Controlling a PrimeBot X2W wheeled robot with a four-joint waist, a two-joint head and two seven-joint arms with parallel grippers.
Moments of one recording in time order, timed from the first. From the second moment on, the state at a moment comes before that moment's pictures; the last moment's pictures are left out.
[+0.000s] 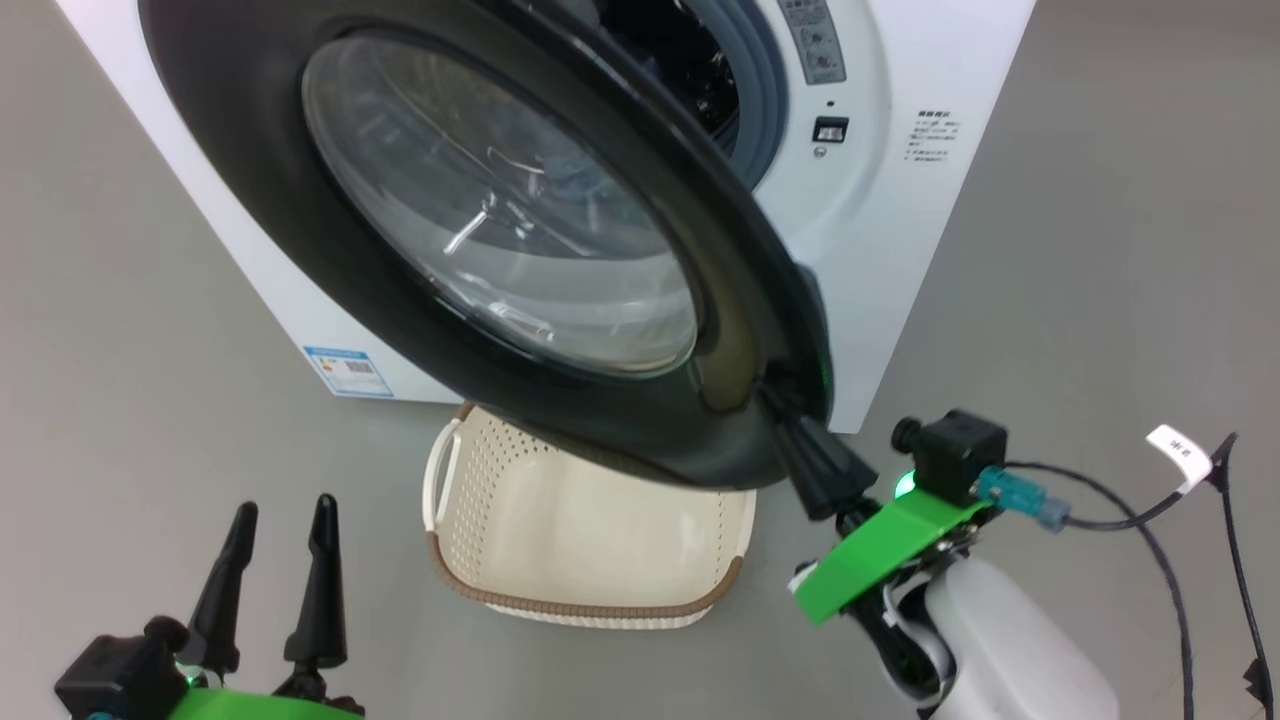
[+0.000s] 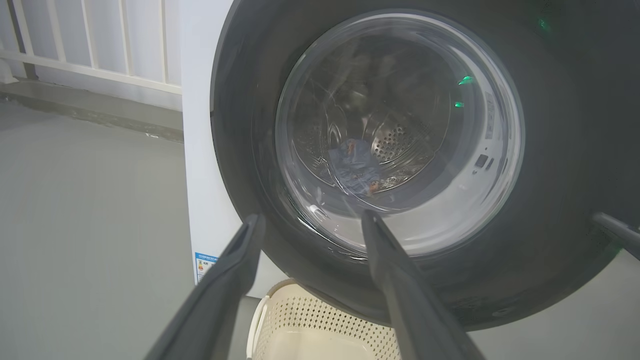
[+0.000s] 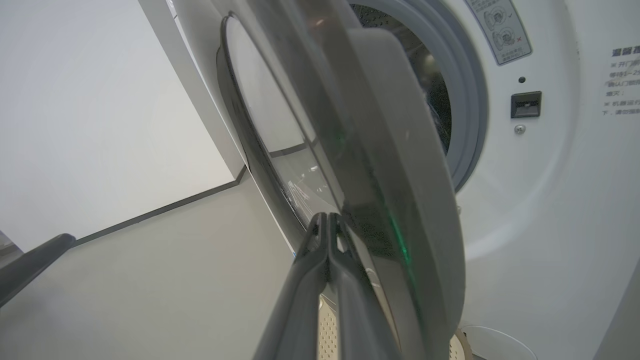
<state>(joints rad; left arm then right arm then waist) 0.01 0.12 -0.07 0.00 -0.44 -0.13 -0.26 -0.42 -0.08 0.41 0.41 0.49 0.13 -0.26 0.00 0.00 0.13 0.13</state>
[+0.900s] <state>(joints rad) -0.13 0.11 -0.16 -0.02 -0.46 -0.13 -0.26 -0.72 -0.09 0.09 0.51 0.45 0.13 -0.26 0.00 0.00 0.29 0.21</state>
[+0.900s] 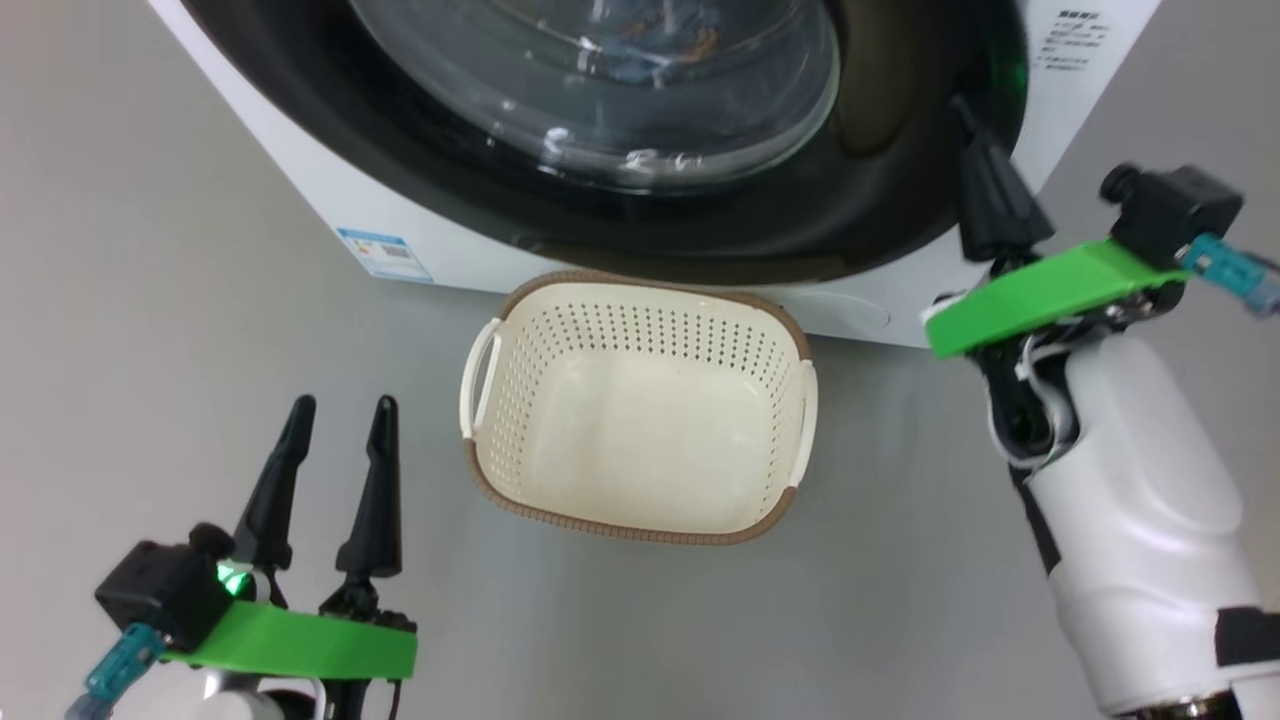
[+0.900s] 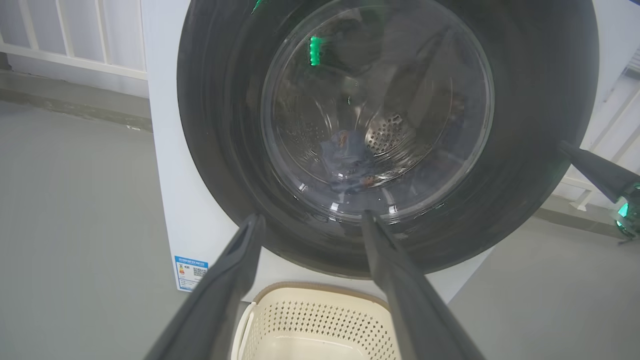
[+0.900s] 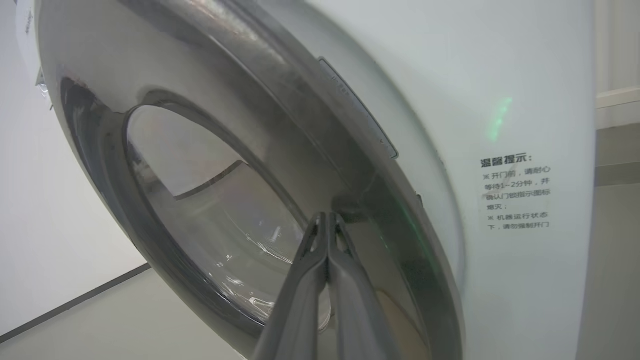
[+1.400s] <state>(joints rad) -0.19 0.09 -0.19 -0.03 -0.47 -0.13 -0.26 -0.84 -0.09 0.01 0.54 0.42 0.13 -0.26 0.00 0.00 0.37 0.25</state>
